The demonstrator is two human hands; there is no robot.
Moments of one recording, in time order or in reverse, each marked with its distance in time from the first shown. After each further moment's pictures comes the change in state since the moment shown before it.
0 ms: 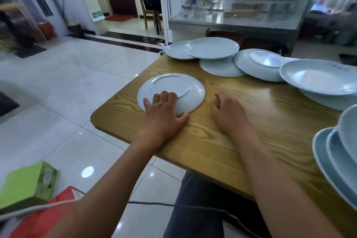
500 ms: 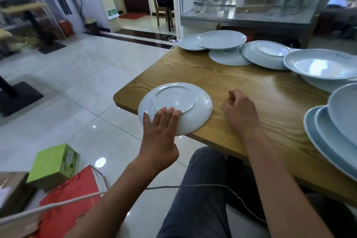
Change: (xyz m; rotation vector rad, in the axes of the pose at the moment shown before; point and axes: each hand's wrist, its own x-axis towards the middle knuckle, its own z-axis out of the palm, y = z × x) left_hand -0.147 0.002 -0.037 0.080 -0.044 0.110; right_hand -0.071 0.006 -0.010 0.204 0.075 0.050
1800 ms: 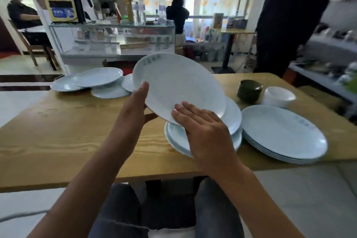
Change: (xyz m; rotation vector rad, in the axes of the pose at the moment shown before) left_hand 0.082 0.216 -0.102 -1.681 -0.215 0.073; right_hand -0.132 0.044 -0.187 -0.496 0.545 -0.555
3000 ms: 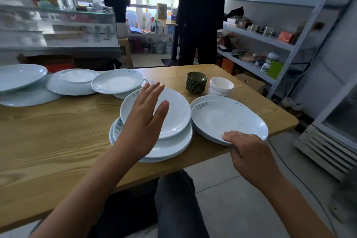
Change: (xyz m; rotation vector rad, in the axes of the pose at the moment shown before) left_hand 0.018 -0.056 0.095 0.625 -0.322 0.361; right_hand -0.136 0.121 -0.104 -0.412 -0.312 0.521
